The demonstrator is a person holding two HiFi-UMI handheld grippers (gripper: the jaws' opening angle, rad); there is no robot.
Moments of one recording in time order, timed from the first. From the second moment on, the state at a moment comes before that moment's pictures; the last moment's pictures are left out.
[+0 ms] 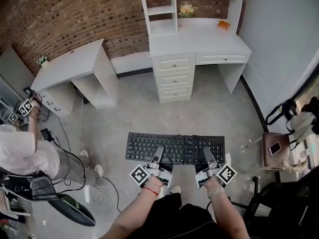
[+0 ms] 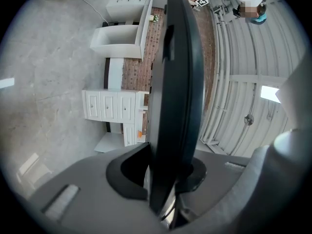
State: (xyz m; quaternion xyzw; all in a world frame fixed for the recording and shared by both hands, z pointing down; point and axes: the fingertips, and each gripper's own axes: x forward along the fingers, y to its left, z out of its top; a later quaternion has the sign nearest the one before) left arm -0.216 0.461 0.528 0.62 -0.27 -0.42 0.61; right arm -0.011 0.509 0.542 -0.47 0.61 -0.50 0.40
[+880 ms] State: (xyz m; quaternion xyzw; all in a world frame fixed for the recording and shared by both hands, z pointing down) left arm -0.195 0.387 0.555 0.60 -0.29 -0.42 0.62; right arm 0.011 0.432 0.566 -0.48 0.59 -0.52 0.39
